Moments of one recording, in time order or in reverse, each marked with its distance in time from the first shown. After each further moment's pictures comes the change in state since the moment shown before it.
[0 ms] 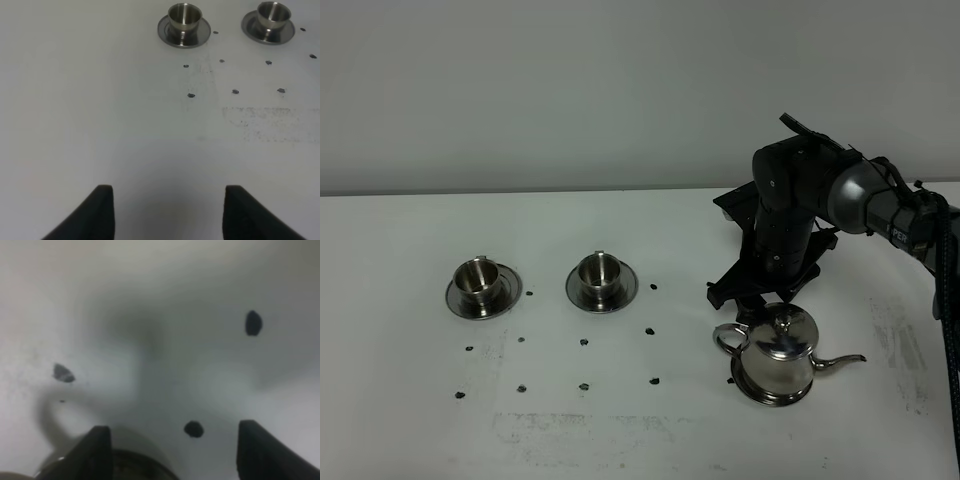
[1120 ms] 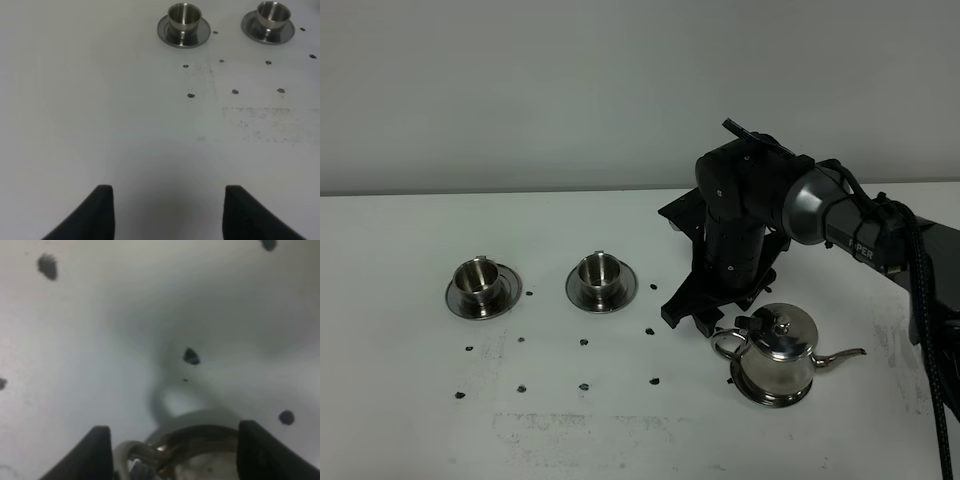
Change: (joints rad) left arm 0.000 0.000 0.000 0.000 0.000 0.000; right arm 0.137 -0.046 -0.002 -0.012 0.052 0.015
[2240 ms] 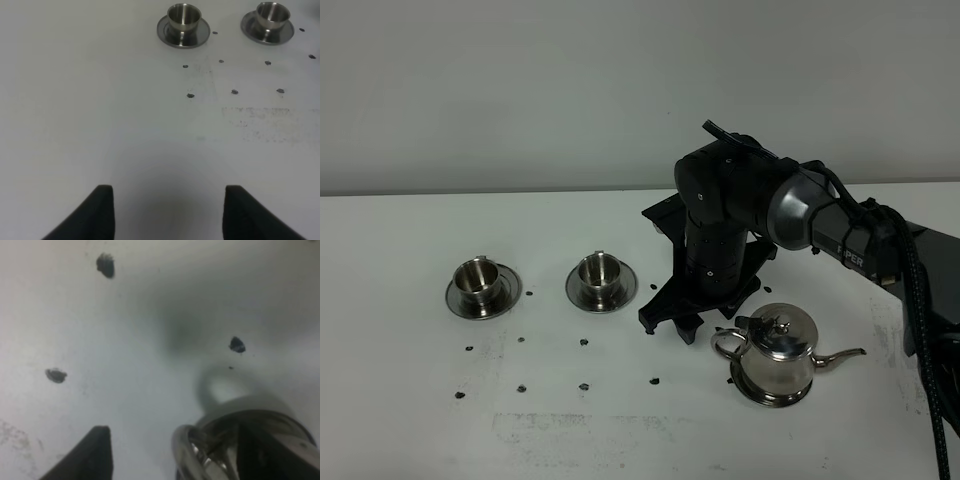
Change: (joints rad) left arm 0.000 0.000 0.000 -0.001 0.000 -0.001; right arm 0.049 -0.021 0.000 0.016 0.027 0.095
